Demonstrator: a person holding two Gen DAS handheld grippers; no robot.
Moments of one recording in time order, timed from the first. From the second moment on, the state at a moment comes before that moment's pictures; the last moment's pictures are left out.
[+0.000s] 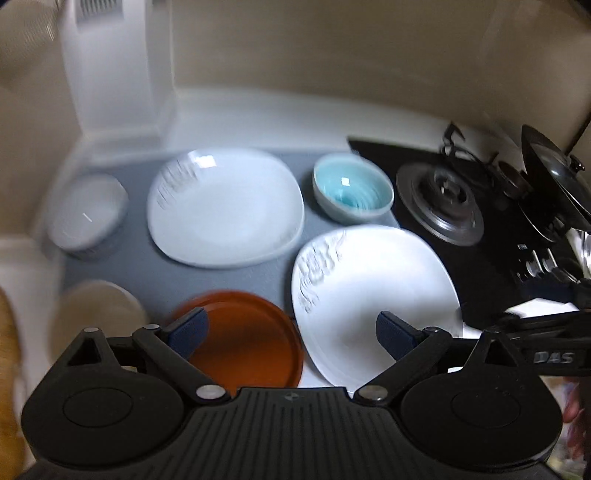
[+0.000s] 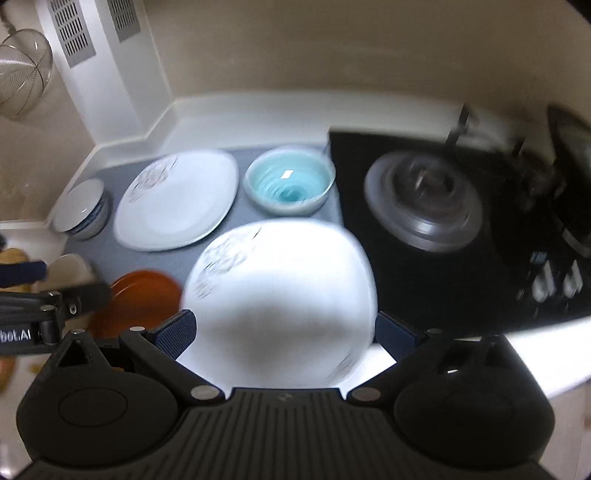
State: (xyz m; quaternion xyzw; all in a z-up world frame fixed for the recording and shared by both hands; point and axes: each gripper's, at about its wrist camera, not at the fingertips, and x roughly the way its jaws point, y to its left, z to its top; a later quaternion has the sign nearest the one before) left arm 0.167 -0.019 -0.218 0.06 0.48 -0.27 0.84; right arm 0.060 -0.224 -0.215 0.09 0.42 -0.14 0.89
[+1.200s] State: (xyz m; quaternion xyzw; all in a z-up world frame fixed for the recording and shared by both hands) left arm 0.276 -0.072 -0.341 -0.03 0.66 -0.26 0.70; right arm 0.058 -0.404 -0.360 0.47 0.44 0.08 0.76
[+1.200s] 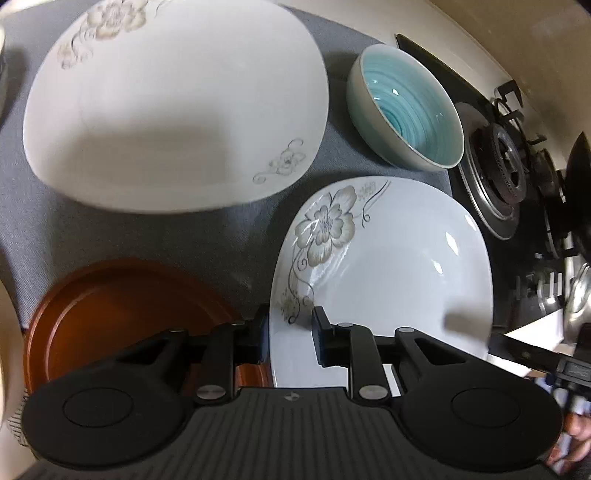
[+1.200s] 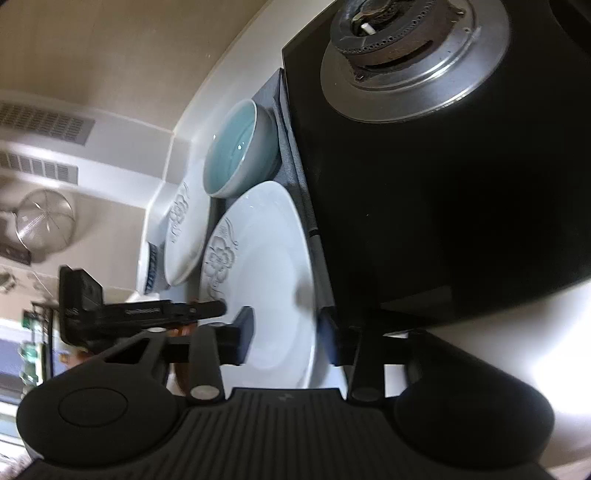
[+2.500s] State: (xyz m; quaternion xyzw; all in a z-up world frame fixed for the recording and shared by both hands) left arm 0.221 -0.077 -0.327 -0.02 0.63 -0.21 0.75; right arm 0.087 -0.405 -0.383 0.44 0.47 0.15 0.75
